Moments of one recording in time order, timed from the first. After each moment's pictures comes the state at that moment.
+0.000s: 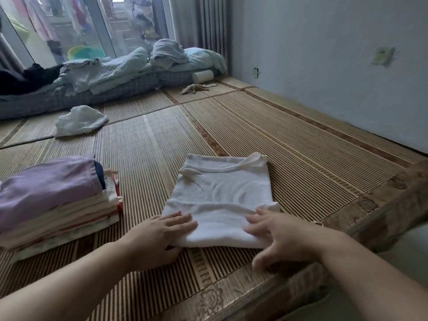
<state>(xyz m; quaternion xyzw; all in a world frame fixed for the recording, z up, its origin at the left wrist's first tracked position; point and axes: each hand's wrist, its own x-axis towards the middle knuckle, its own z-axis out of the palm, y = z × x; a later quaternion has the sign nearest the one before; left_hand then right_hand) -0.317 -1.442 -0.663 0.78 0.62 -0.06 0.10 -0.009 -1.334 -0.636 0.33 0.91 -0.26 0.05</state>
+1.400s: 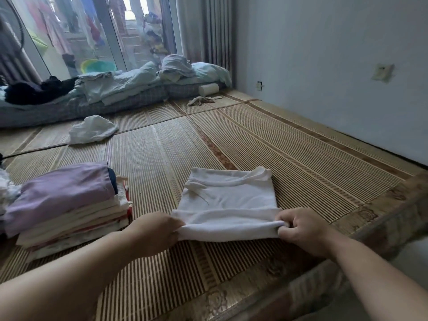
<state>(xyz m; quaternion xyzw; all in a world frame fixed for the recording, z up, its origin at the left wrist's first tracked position) -0.311 -1.442 -0.620 0.75 0.66 -0.05 0.08 0.017 -1.330 -0.624 0.42 0.85 -0.29 -0.14</state>
